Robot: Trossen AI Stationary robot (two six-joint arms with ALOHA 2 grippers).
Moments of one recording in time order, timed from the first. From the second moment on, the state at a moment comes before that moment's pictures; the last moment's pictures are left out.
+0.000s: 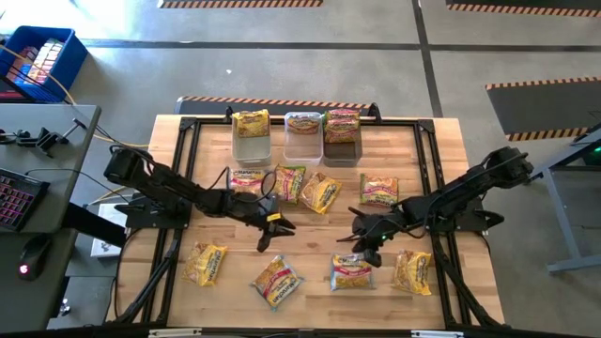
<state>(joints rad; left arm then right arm) -0.17 1.59 0.55 0.70 0.09 -0.29 0.35 1.38 0.51 0.06 -0.14 0.64</state>
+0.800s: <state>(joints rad) -0.21 2.13 1.08 0.60 0.16 -0.01 0.45 1.38 0.72 -0.15 0.02 0.44</state>
